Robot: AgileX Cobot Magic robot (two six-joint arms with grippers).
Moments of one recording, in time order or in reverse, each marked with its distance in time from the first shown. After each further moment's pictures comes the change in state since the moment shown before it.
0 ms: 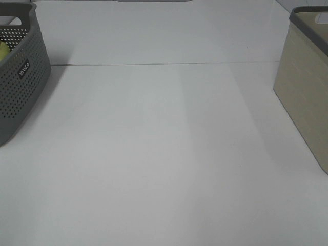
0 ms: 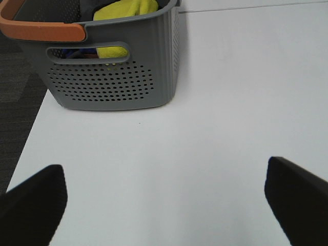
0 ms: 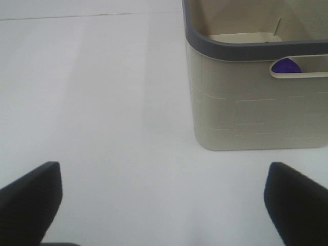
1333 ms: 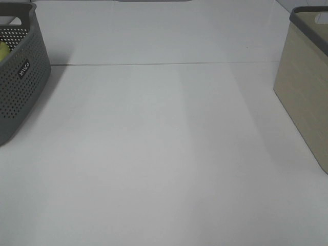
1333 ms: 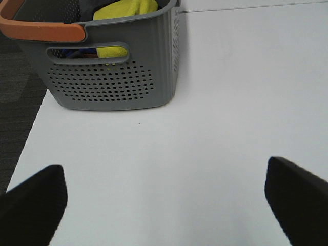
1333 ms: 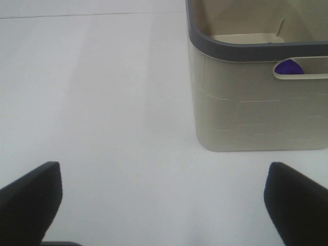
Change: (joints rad) left arm 0.000 0.000 0.000 0.000 0.000 0.000; right arm 0.000 0.000 0.000 0.000 0.000 -0.012
